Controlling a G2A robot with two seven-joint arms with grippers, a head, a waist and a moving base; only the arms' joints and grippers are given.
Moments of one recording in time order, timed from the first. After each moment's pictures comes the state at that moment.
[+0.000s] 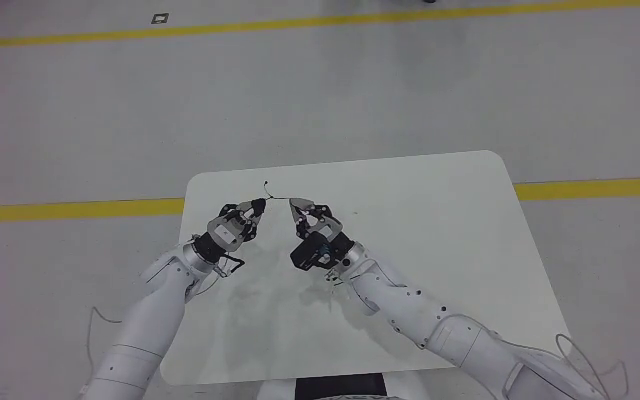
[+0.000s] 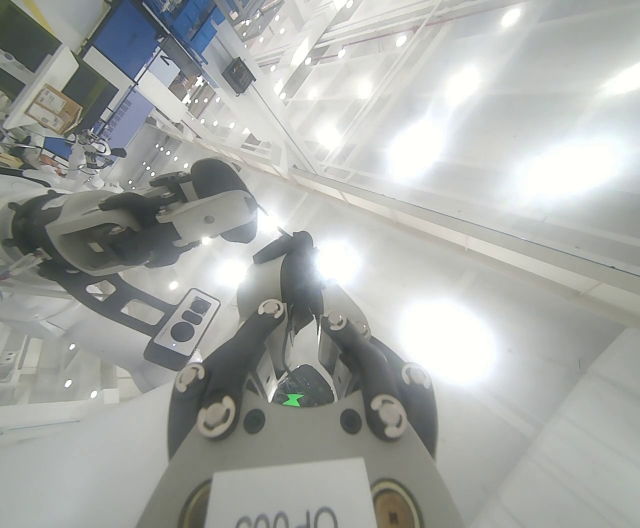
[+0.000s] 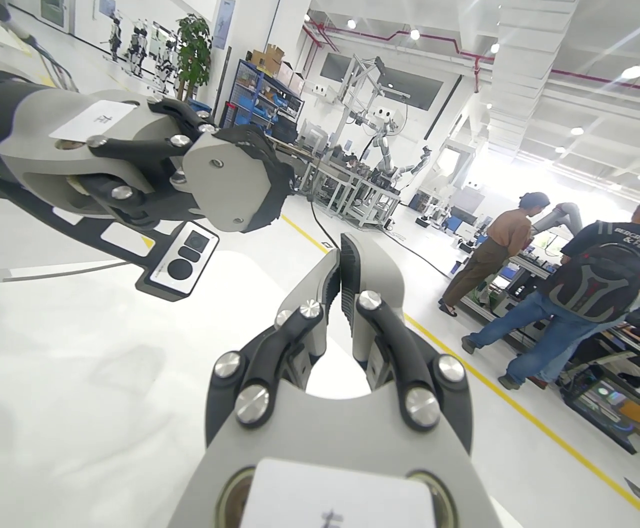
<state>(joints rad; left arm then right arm) 1.41 -1.08 -1.31 -1.40 -1.34 0.34 -0.98 -1.10 -1.31 0.53 -1.32 -1.57 0.34 -0.48</state>
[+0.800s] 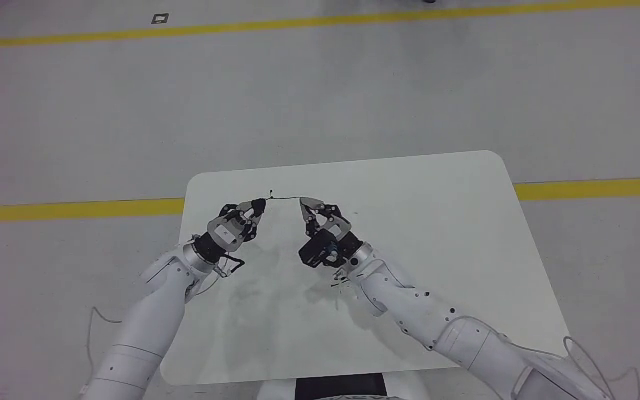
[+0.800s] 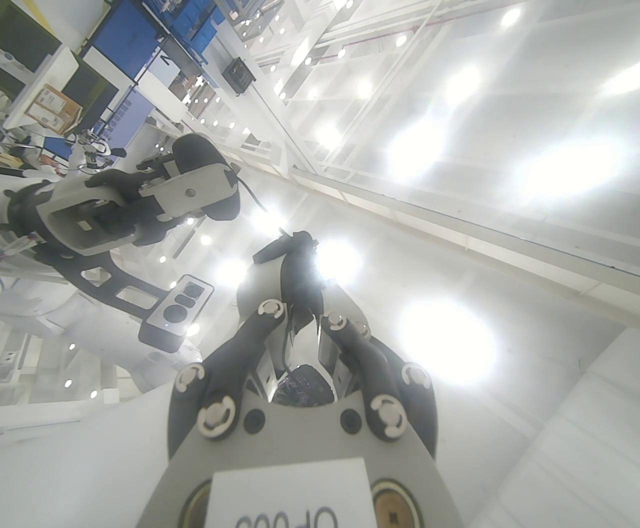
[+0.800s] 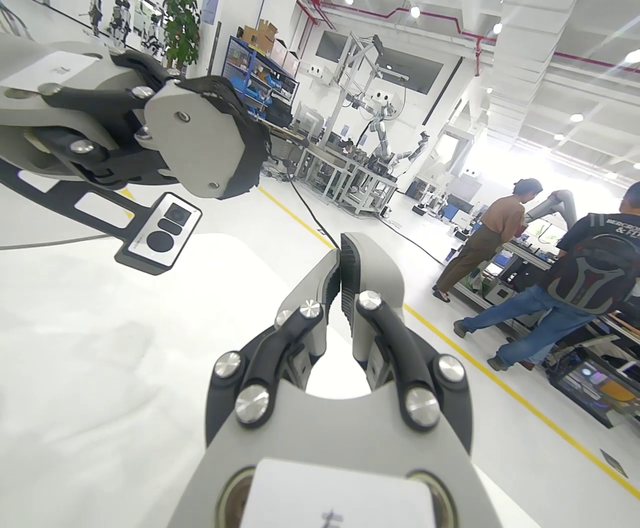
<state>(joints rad) 1.41 -1.08 -1.31 -1.40 -1.34 0.34 -0.98 -1.12 -1.27 0.55 -1.35 -1.57 0.34 -0.44</state>
